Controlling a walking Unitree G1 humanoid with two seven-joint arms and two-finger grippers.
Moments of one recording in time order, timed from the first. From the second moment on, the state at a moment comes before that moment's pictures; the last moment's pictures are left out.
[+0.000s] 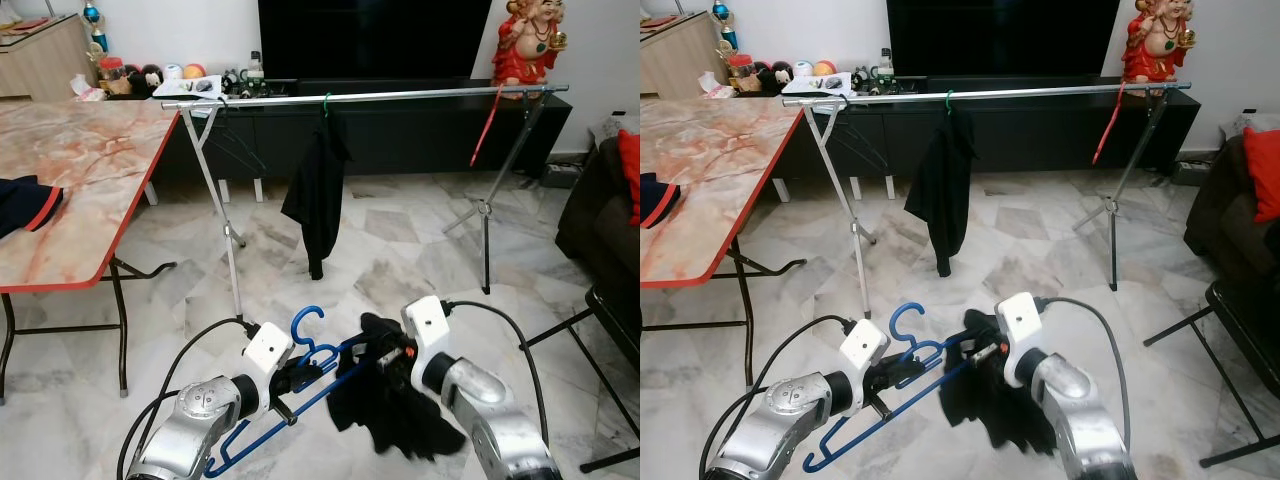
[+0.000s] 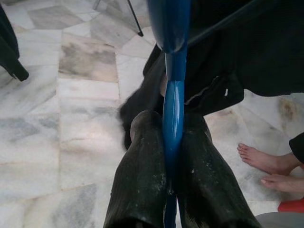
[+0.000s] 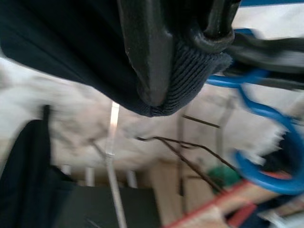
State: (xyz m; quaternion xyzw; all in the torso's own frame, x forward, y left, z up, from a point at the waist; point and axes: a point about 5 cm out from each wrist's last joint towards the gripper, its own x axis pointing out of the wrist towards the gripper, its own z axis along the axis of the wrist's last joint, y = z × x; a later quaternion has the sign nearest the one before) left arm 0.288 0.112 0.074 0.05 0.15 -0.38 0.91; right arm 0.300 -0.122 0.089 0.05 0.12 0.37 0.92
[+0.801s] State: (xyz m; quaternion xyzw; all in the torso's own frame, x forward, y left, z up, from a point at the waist) left arm 0.283 0.114 0.075 0.05 0.16 -0.40 0.90; right arm 0.328 -0.184 0.066 -0.32 0.16 0.16 0.92
